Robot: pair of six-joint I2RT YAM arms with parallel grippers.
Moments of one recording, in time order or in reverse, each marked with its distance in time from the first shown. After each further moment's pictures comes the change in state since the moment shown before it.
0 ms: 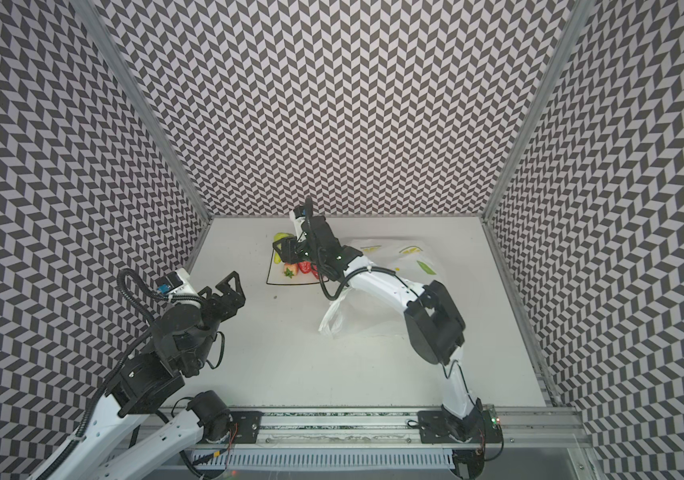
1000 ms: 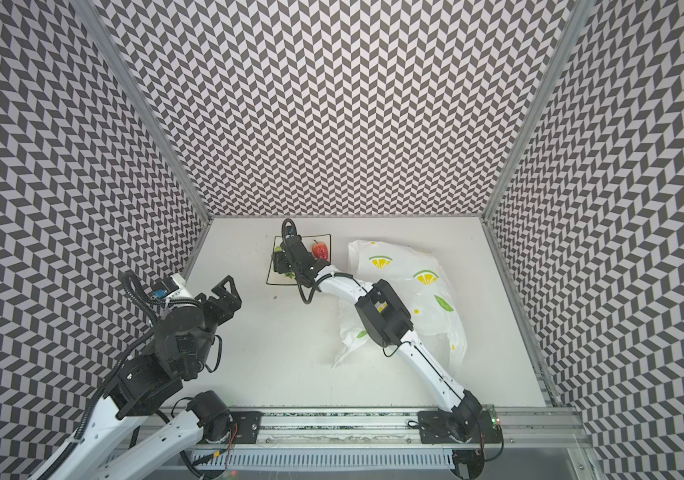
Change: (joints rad) left arm 0.000 -0.006 0.000 -0.063 -0.040 -0.047; right arm 0.017 0.504 0.412 -0.026 0.248 -0.024
